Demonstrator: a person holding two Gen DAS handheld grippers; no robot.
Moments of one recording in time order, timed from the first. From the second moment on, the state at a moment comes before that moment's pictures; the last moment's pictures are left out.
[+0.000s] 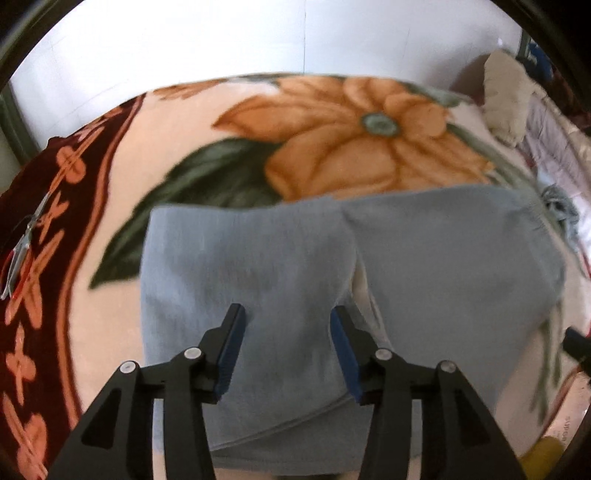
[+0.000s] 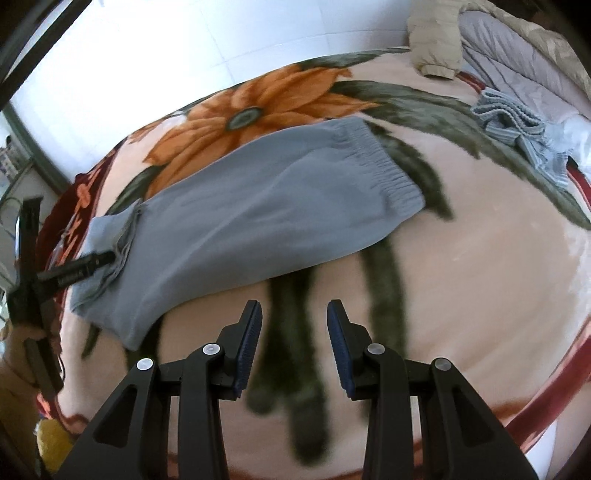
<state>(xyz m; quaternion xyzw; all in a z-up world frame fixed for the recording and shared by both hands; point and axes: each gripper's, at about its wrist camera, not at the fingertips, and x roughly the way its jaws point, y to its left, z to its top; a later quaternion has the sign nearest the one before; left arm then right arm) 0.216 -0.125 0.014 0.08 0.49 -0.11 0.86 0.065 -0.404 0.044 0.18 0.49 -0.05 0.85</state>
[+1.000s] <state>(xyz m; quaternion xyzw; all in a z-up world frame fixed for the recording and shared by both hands) 0.168 -0.102 0.033 0.02 0.50 -0.10 0.86 0.117 -0.466 0.011 0.23 0.49 -0.14 0.83</state>
